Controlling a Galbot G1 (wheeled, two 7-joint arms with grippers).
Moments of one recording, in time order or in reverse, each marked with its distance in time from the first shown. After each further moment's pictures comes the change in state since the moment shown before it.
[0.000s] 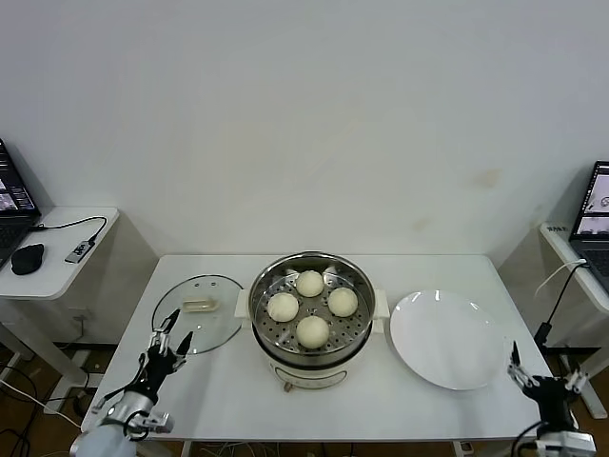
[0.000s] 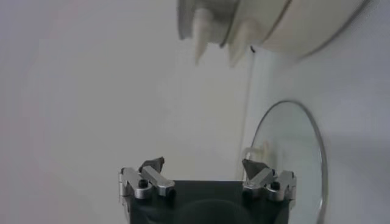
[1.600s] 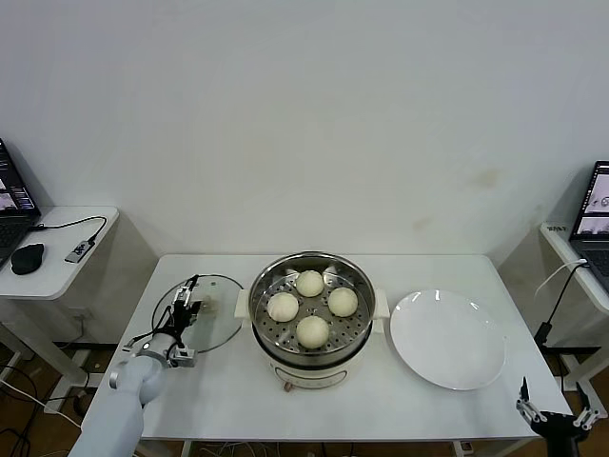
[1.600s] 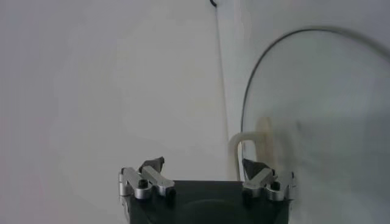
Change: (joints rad) left arm -0.475 -0.071 0.167 0.475 0.172 0.045 0.030; right arm -0.066 0.067 0.034 -0.016 -0.083 0.014 0.002
